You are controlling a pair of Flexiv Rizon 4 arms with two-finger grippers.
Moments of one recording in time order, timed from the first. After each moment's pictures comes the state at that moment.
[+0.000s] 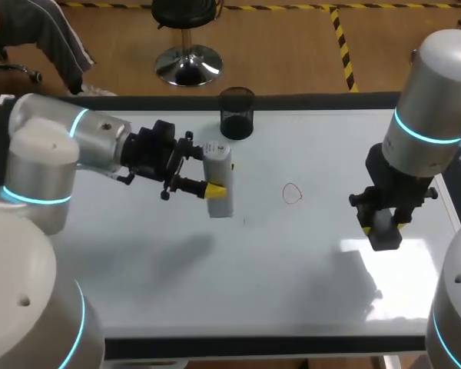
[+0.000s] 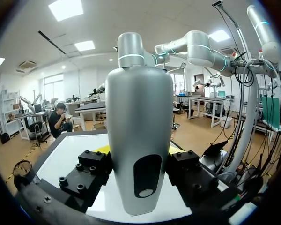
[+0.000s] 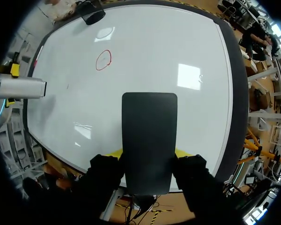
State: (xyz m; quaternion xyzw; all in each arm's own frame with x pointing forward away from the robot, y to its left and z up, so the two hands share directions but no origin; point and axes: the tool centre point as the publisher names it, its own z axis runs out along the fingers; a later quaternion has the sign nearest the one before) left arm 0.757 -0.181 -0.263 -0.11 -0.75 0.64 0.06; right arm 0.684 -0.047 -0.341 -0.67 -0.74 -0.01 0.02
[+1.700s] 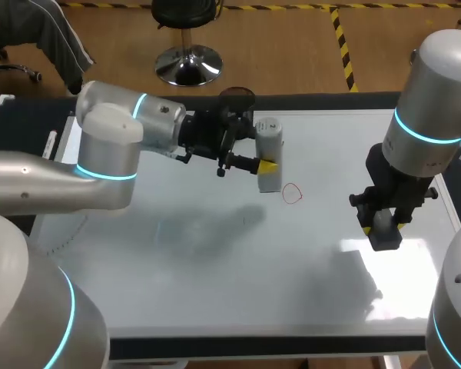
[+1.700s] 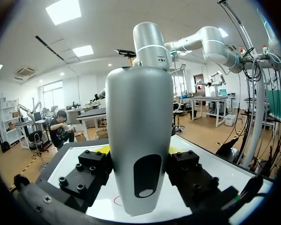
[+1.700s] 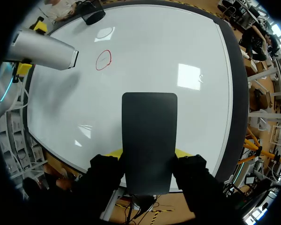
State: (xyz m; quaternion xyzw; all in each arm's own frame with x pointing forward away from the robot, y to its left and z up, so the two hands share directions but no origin) left arm 0.818 -0.276 -0.272 -0.13 -0.73 0.66 0.05; right arm 0.684 -0.047 -0.341 -0.67 -0.74 -0.01 0.02
